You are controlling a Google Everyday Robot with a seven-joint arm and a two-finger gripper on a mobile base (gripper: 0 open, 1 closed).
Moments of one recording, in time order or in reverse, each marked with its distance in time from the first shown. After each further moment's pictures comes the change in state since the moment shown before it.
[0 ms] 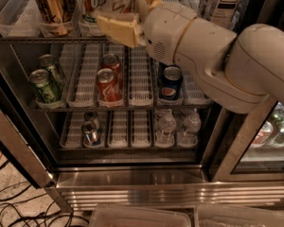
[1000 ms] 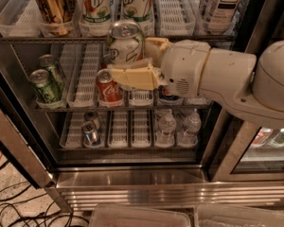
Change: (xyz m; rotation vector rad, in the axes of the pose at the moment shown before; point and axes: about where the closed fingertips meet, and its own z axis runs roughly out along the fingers) arm 0.053 0.046 -0.054 -0.192 0.187 0.084
